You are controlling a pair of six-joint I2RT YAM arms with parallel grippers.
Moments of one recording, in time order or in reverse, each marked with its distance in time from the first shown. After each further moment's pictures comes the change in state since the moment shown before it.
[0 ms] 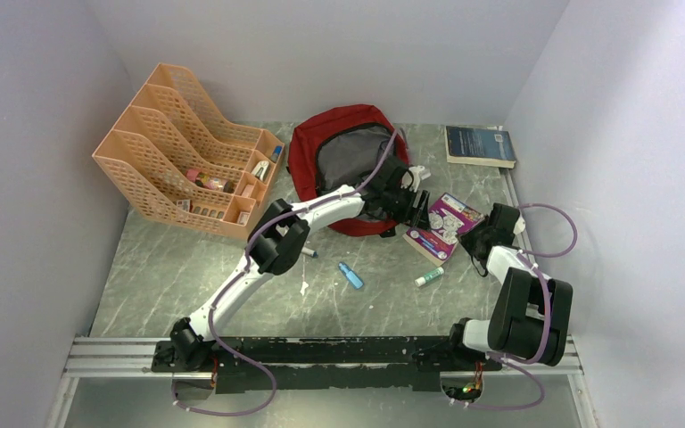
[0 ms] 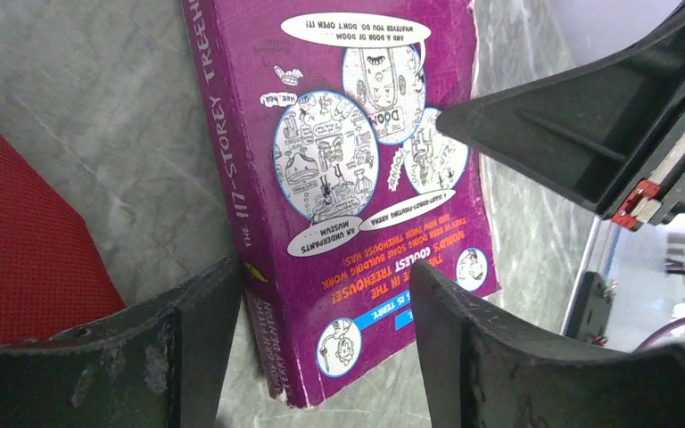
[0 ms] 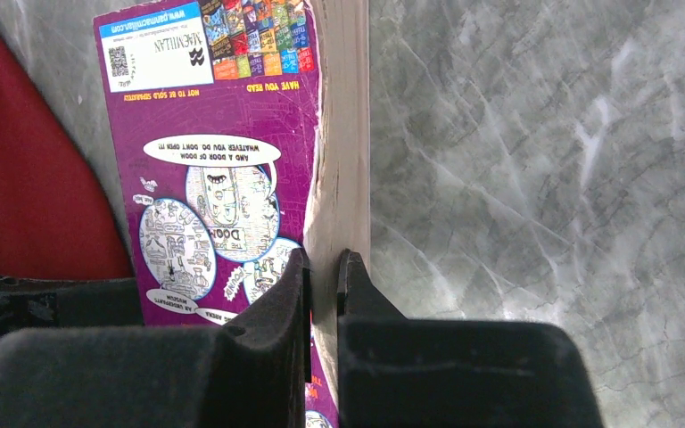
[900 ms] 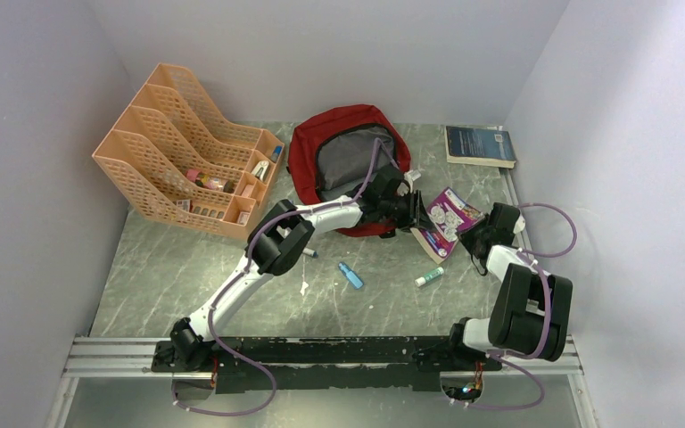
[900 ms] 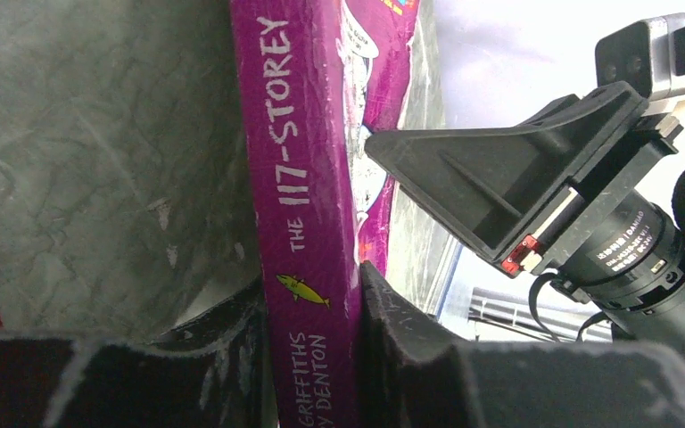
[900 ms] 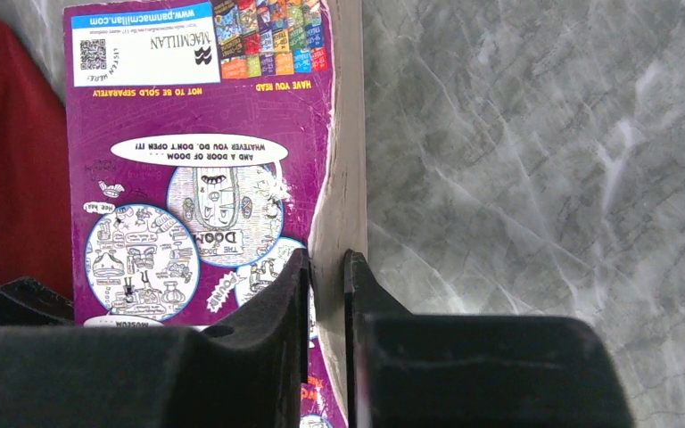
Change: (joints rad) left arm -0.004 -0.013 -0.180 0.346 0.061 -0.545; right arm -0.005 0.021 -0.003 0.049 -0.019 0.007
